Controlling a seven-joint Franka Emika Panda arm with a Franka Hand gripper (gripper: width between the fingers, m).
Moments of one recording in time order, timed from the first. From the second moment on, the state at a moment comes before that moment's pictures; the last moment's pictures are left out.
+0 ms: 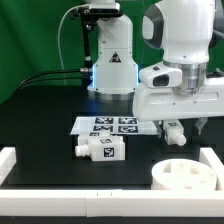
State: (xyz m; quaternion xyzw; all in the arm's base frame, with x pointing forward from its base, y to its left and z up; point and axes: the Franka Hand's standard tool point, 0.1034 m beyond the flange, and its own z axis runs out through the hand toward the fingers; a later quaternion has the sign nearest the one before) arm 0.422 0.121 0.009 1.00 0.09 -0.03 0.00
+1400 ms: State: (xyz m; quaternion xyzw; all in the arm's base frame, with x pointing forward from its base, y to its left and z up) arm 0.433 0.134 0.016 0.85 0.52 0.01 0.01
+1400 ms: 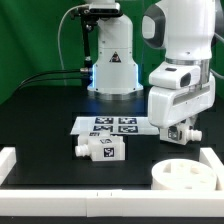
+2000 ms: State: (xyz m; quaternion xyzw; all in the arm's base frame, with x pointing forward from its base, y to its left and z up) arm 0.428 0.125 0.013 0.61 0.79 0.01 0.03
